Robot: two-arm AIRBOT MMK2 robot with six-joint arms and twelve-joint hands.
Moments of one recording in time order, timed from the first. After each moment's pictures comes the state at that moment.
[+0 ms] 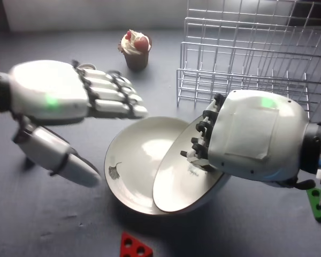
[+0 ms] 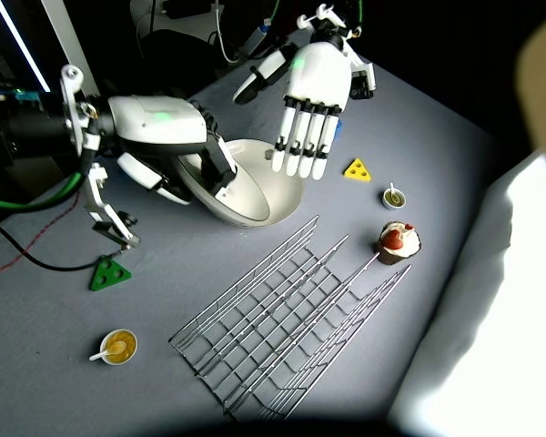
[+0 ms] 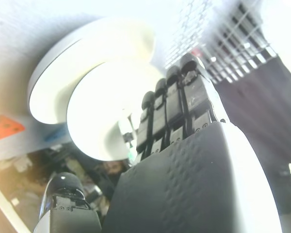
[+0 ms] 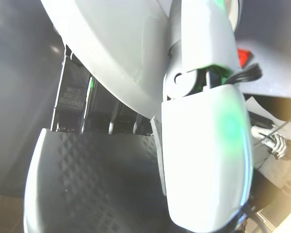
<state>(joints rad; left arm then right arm) 0.50 -1.02 1.41 1.17 -0.78 0.07 -0.48 -0.98 0.82 -0.23 0.44 -1.32</state>
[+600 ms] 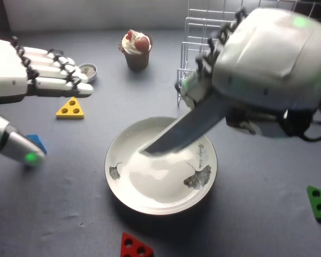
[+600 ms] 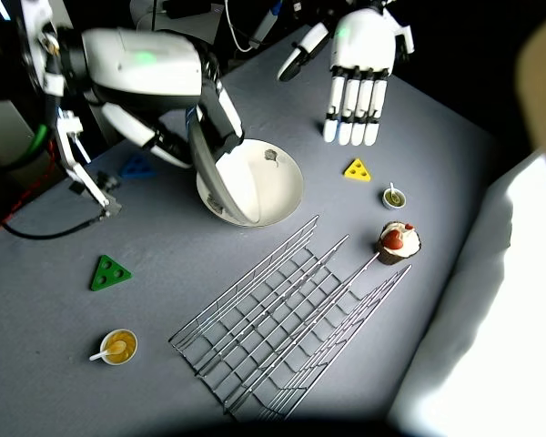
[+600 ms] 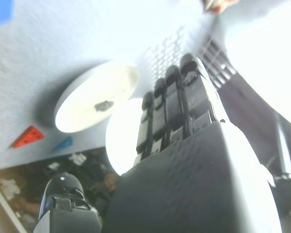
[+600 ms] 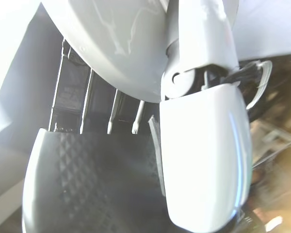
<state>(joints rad) 0.51 -0.94 1.53 1.20 -0.86 0.01 -0.26 -0.86 0.71 -0.02 0.37 -1.27</state>
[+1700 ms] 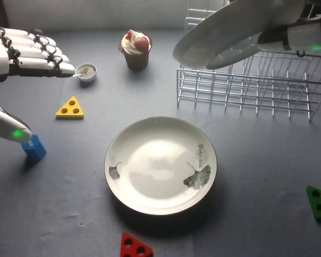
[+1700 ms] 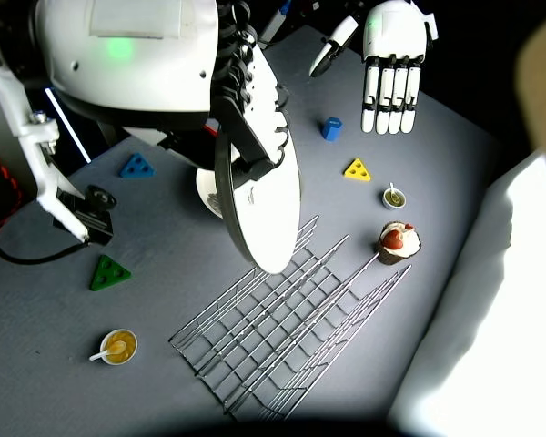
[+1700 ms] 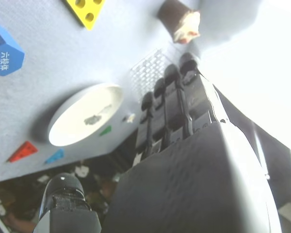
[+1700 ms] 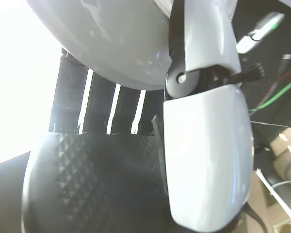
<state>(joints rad) 0.52 -0.98 1.68 1.17 -0.94 0.02 -0.12 -0.82 0.83 0.17 0.36 -1.21</state>
